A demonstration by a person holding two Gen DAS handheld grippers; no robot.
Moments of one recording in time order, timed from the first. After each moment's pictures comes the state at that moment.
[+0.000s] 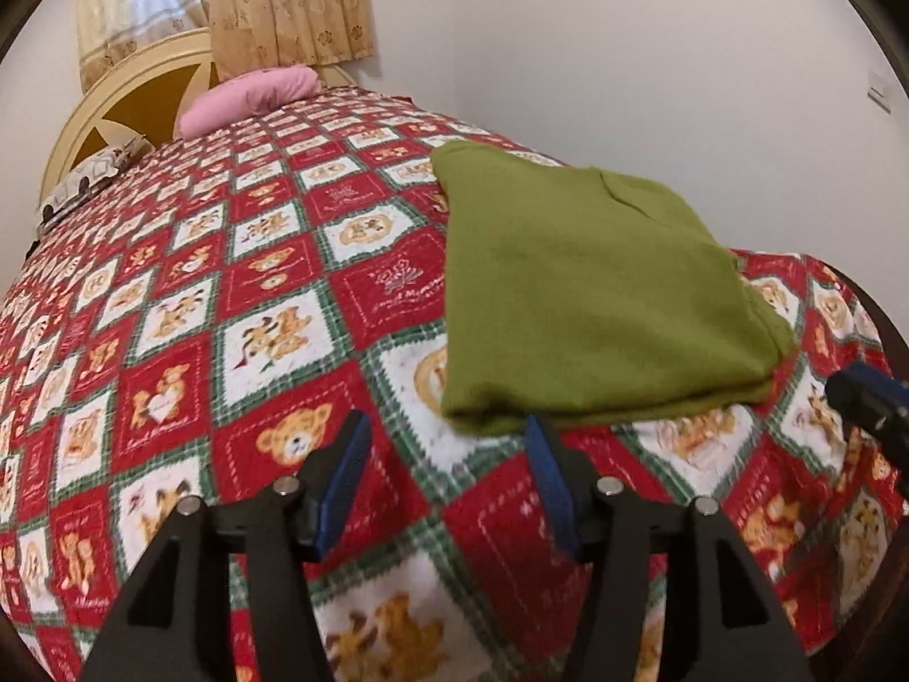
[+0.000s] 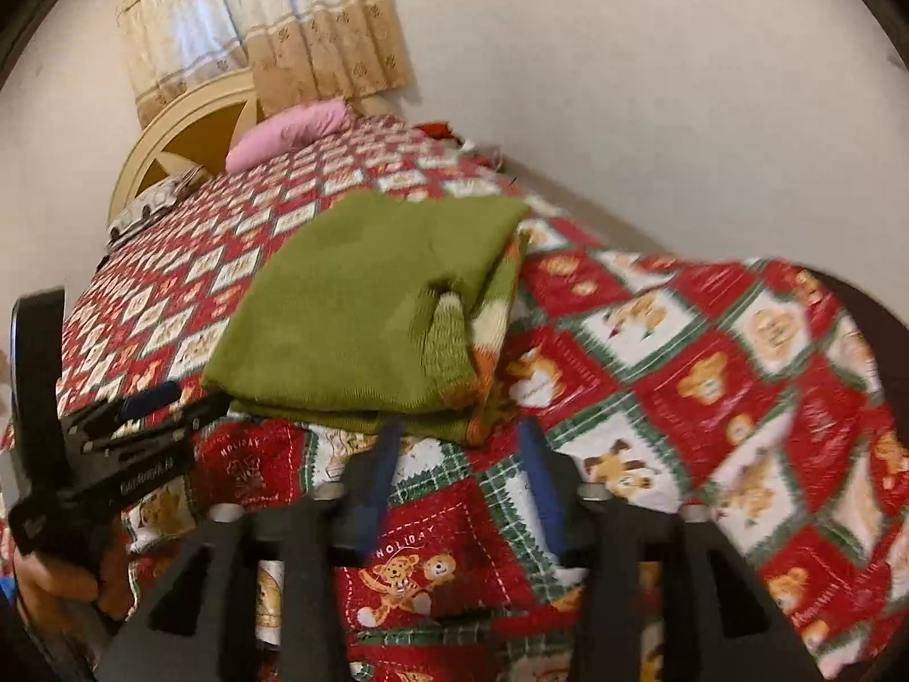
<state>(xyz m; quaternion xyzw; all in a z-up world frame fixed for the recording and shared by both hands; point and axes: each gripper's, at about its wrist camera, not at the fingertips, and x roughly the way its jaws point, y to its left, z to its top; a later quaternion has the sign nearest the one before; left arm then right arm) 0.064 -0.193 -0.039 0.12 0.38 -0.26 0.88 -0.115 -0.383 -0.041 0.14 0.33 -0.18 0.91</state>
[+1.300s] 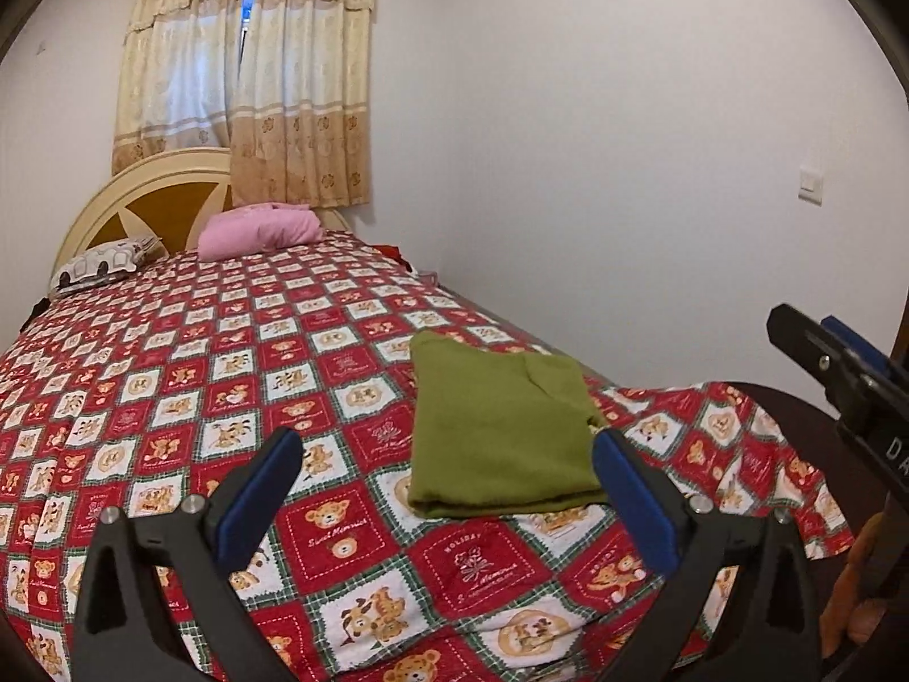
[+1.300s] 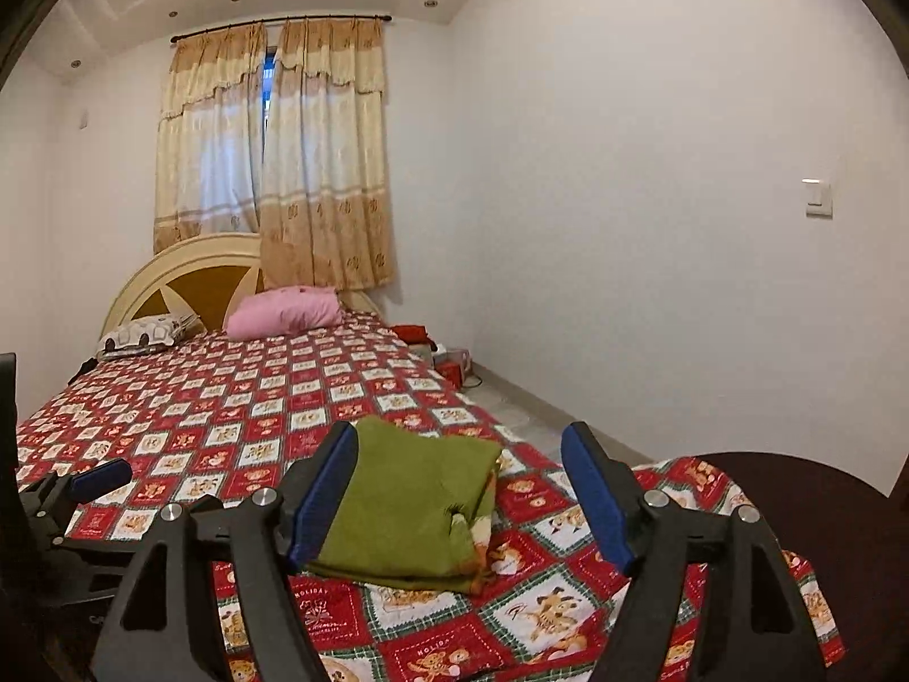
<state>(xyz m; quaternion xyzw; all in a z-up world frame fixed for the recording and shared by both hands) -0.016 -0.146 0.066 0.04 0.21 -0.30 0.93 -0.198 -0.302 0.081 0.04 0.10 -0.26 0.96</state>
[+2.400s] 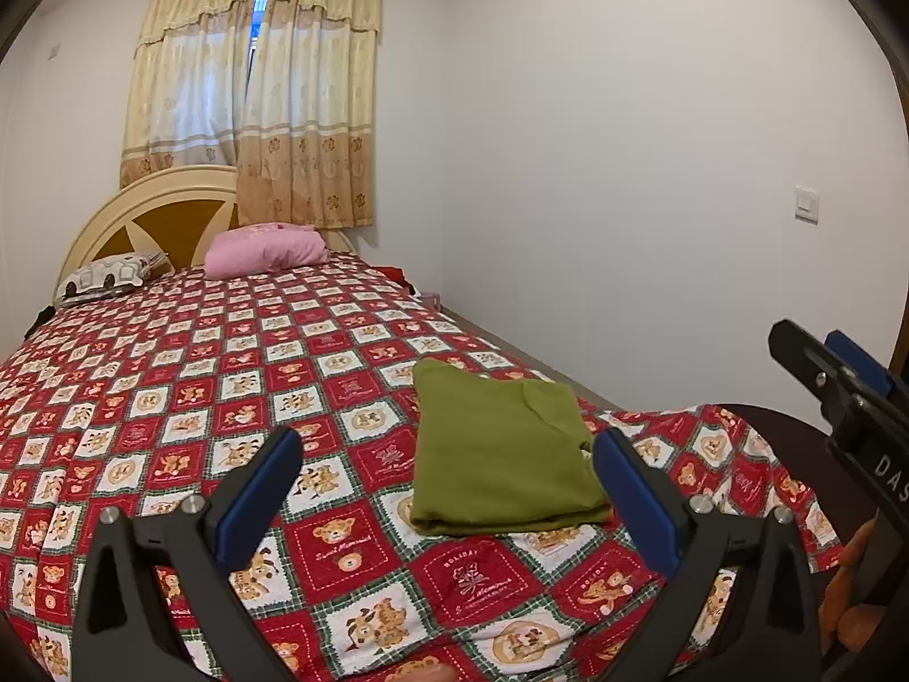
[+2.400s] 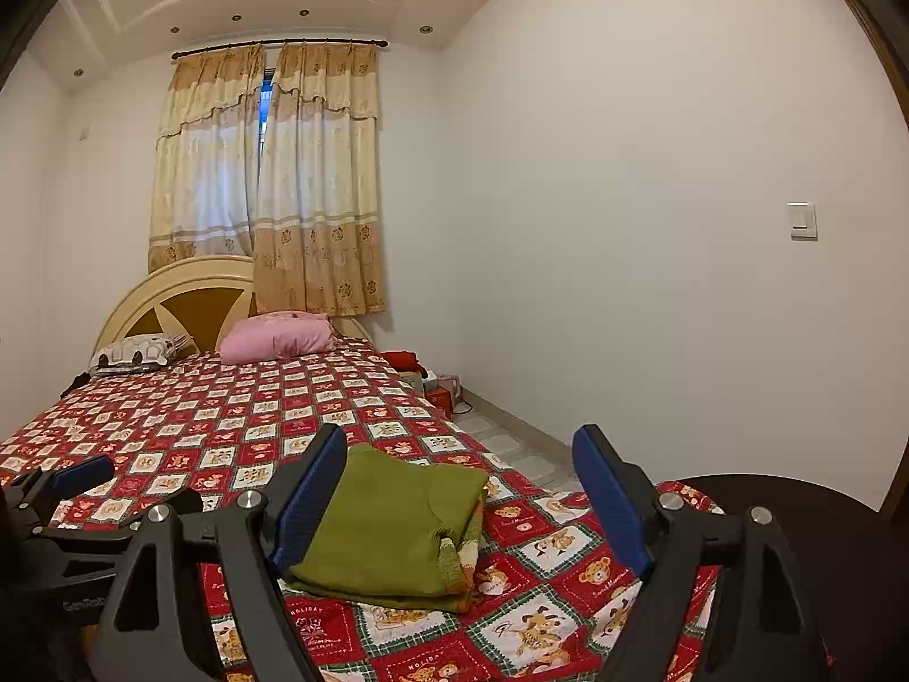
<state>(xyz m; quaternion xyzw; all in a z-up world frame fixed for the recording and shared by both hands) -0.025 -0.138 0.080 0.03 0.19 -0.30 0.94 -0.216 -0.295 0.094 0.03 0.07 -0.27 0.96</state>
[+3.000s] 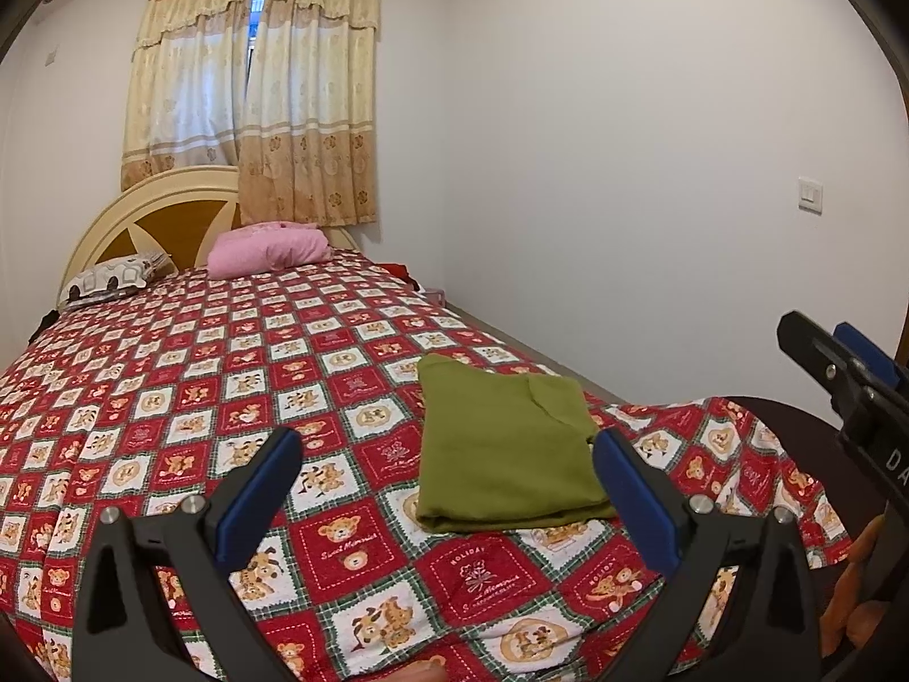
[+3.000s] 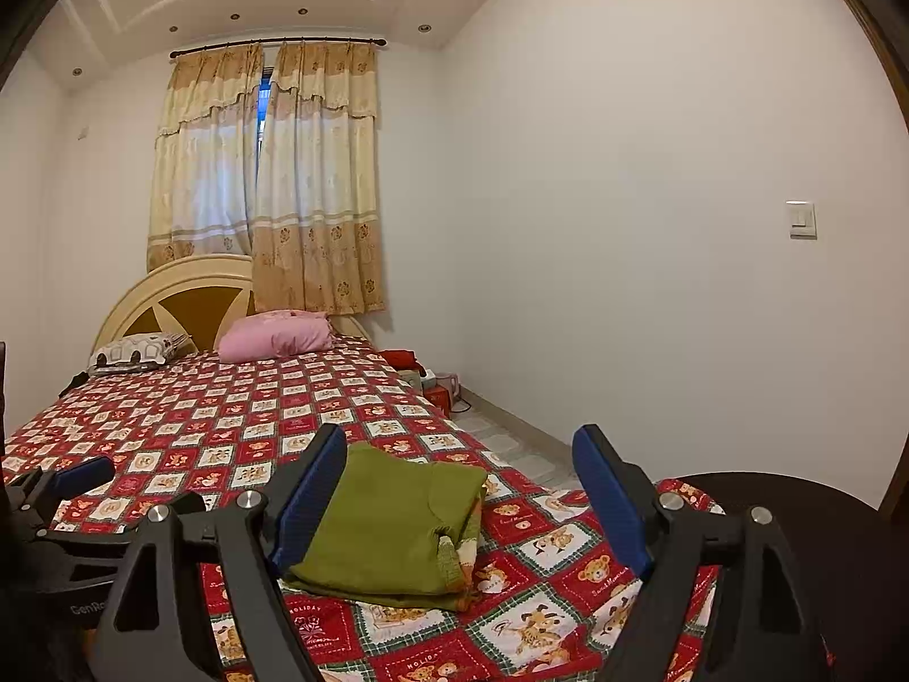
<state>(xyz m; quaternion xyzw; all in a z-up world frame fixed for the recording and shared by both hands) -0.022 -0.136 0.078 0.04 0.19 -0.30 0.94 -0.214 -0.298 0.094 0.03 0.07 -0.27 0.96</state>
